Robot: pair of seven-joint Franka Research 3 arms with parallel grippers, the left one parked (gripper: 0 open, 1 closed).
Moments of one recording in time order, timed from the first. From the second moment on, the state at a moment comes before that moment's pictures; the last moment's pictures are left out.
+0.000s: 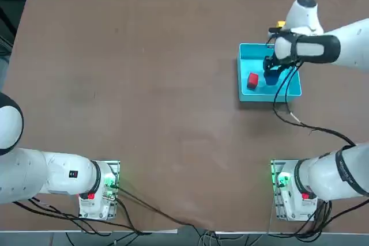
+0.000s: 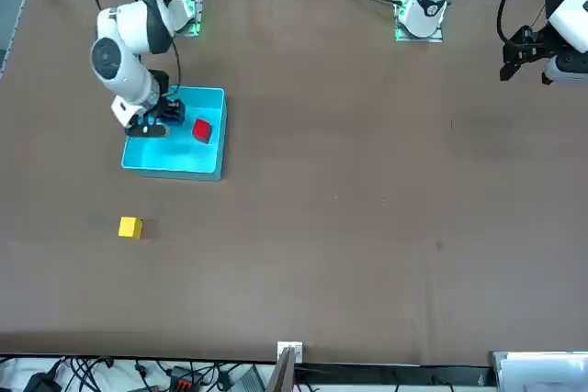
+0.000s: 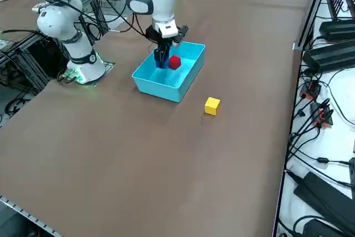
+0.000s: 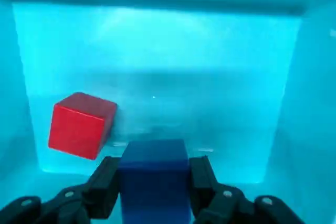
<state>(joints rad) 0.30 0.02 -0.08 -2.50 0.03 2.37 0.18</state>
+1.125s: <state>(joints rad) 0.33 0.09 -0.08 -2.48 0.01 2.44 0.18</state>
